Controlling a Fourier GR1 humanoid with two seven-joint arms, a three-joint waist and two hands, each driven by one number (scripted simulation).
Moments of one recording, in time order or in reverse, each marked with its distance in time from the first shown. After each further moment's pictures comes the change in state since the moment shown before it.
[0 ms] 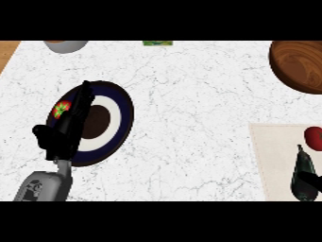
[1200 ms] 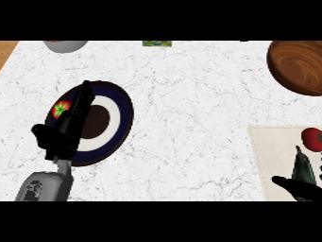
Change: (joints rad) left arm 0.003 -0.046 0.054 -0.009 -0.050 -0.061 0.014; right arm -0.036 0.099 0.040 0.304 0.188 0.014 -0.208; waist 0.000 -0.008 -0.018
